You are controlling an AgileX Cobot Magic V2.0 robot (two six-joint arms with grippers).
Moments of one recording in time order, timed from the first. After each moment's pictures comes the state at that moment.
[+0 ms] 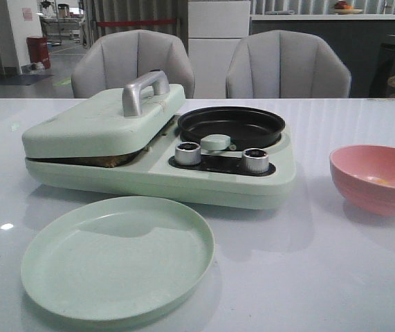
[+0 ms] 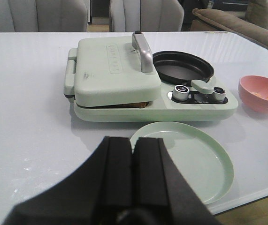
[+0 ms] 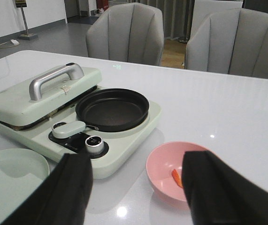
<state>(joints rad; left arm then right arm) -0.49 0.00 -0.36 0.07 0.66 -0.21 0.34 0.23 -0.35 -0.06 0.33 0.12</state>
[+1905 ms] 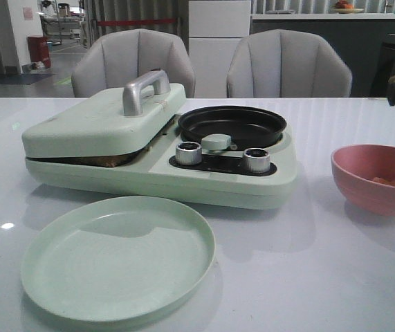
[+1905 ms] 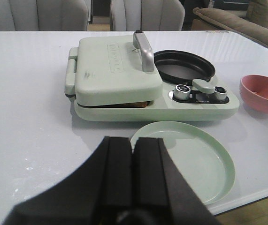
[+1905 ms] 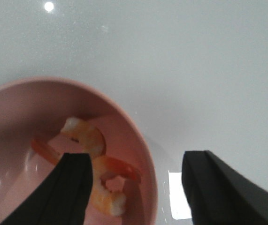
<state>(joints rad) -0.49 0.00 -0.36 0.07 0.66 -0.21 -0.04 1.74 -1.15 -0.01 0.60 0.23</state>
